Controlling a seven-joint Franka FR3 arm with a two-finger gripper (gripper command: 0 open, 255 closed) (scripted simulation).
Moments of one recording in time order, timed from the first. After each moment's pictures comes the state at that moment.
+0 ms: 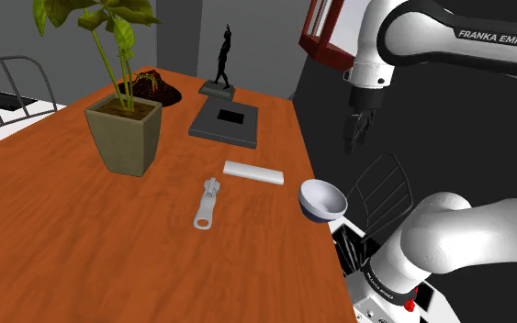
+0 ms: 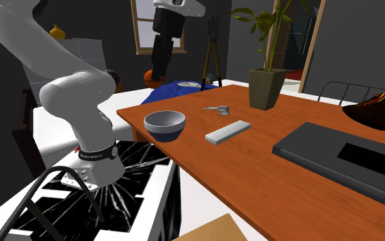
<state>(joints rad) -0.02 -0.76 0.01 -2.43 -0.06 1.42 -0.11</state>
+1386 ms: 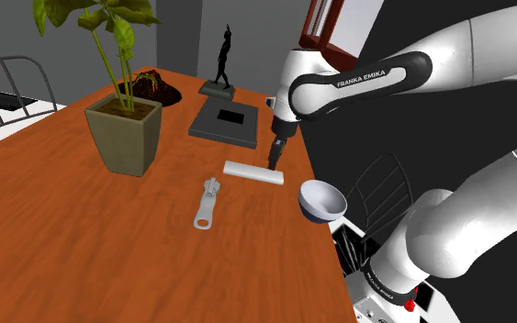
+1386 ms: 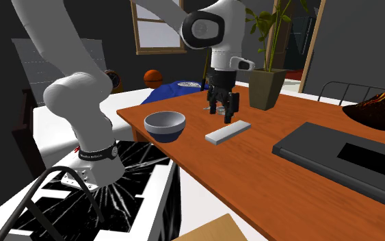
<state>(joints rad) 0.13 -0.25 0.02 -2.44 -0.03 2.15 -0.36</state>
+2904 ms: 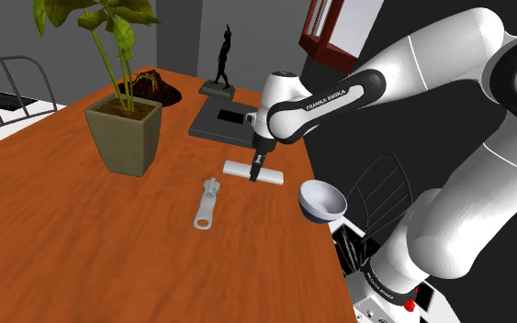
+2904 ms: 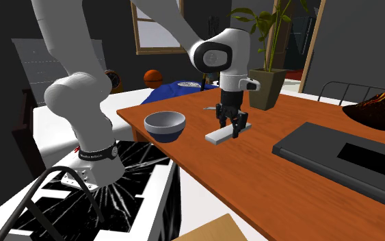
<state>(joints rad) 0.16 -0.05 0.03 -2.42 -0.02 2.39 -0.42</state>
